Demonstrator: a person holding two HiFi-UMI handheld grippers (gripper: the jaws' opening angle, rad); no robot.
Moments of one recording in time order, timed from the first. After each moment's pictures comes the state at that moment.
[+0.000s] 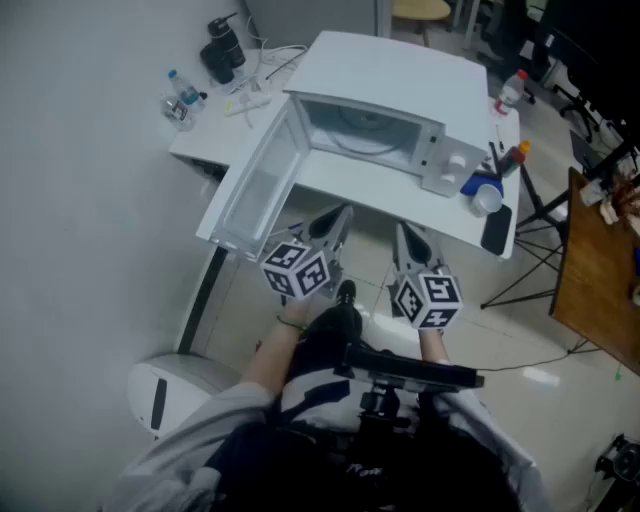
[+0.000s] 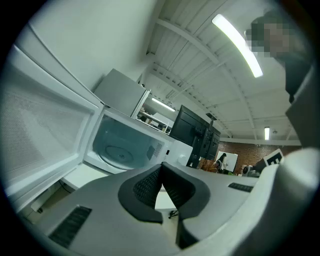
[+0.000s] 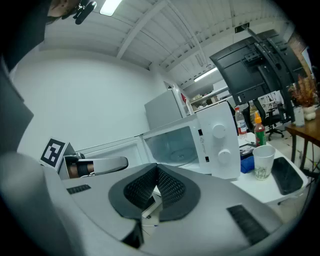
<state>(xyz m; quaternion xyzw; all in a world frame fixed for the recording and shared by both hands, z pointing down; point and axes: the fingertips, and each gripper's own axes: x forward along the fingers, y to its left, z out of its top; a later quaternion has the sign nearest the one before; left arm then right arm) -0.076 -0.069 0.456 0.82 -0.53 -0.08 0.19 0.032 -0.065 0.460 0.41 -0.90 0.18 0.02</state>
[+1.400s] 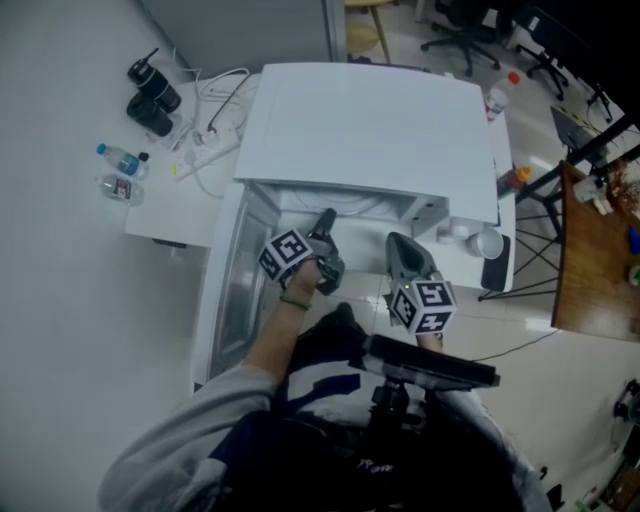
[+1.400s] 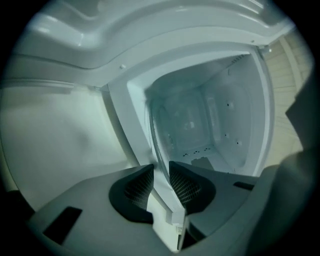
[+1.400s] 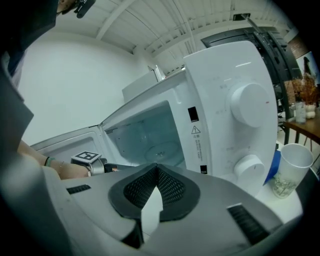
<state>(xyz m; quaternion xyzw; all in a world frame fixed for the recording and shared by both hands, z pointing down) -0.149 -0.303 0.600 0.61 -0.49 -0.22 0.58 -0.006 -0.246 0.510 0.47 -0.85 0.22 0.08</state>
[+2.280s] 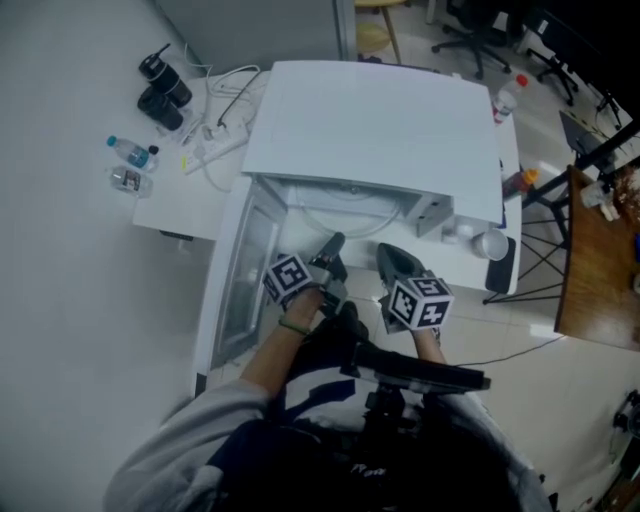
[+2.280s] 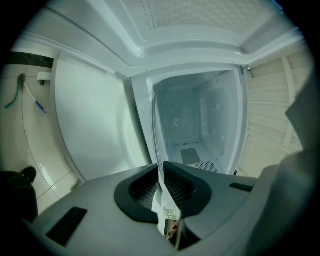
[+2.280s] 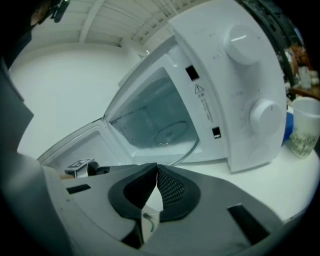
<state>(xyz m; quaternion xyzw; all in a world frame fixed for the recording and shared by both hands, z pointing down) -0.123 -0.242 0.588 0.61 -0.42 -0.26 0.61 -0.029 -0.224 0.551 0.40 -0.85 0.33 0.09</state>
